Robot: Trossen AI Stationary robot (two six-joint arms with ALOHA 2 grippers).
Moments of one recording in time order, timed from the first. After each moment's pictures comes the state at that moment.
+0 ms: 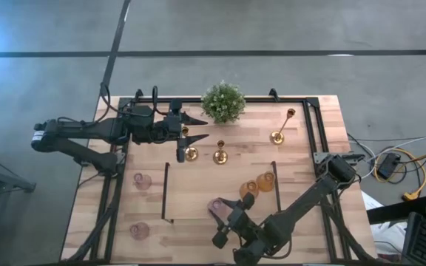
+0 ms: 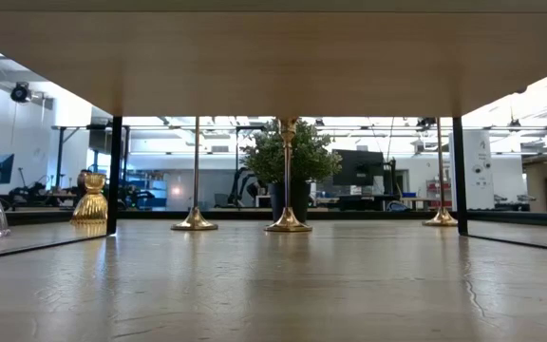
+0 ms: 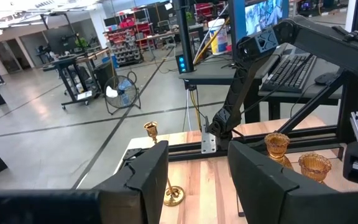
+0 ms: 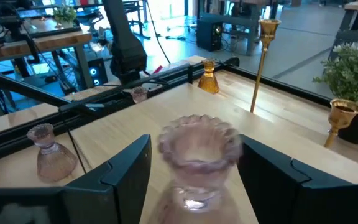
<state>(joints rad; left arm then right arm) -0.01 1.15 1.17 -0.05 -0.13 0.20 0.70 2.06 1.68 -0.44 1.26 0.88</state>
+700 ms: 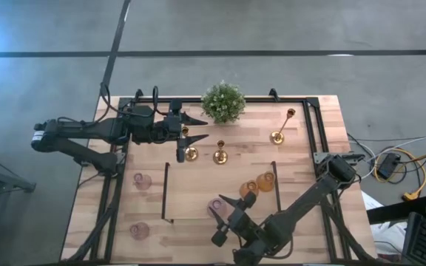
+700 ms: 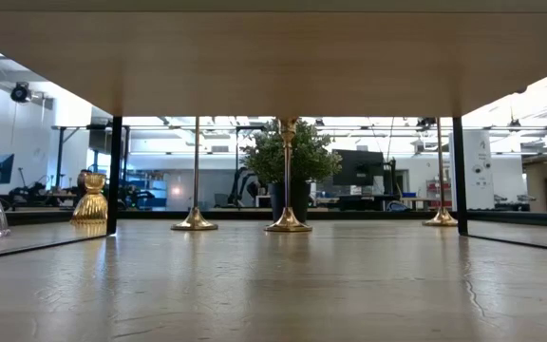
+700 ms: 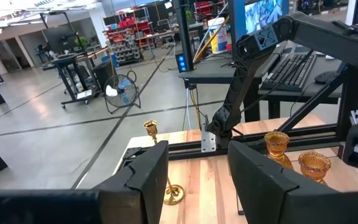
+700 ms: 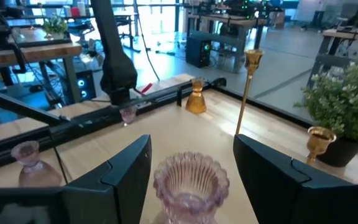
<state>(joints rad) -0.01 1.15 1.17 -0.05 -0.13 0.20 0.70 2.05 1.73 -0.44 1.34 0.79</state>
